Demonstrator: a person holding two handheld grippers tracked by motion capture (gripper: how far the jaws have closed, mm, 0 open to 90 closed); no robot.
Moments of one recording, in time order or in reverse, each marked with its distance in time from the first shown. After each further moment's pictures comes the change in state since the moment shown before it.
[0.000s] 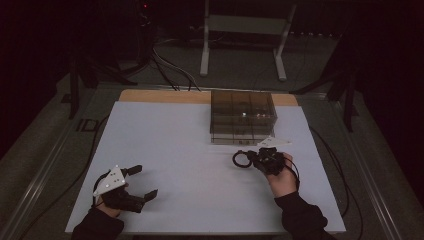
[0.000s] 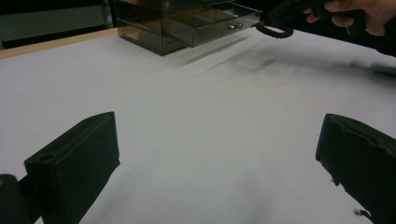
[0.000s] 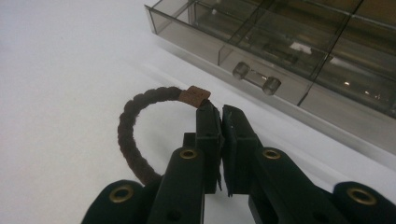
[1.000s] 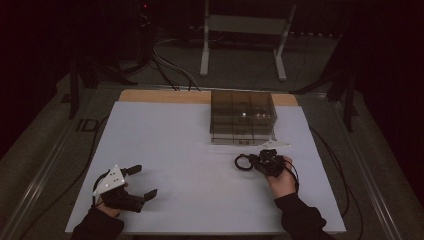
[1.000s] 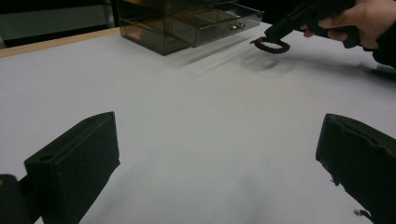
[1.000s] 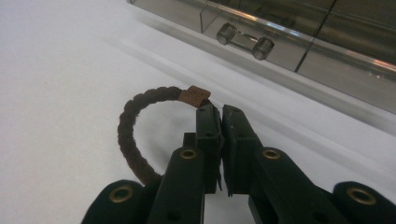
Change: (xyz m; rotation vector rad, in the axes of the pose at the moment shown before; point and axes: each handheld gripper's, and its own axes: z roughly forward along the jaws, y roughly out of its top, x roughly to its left) left arm 0.001 0.000 0.000 -0.001 0.006 -0.006; right arm -0.010 -0.018 0.015 0.046 -0.009 0.046
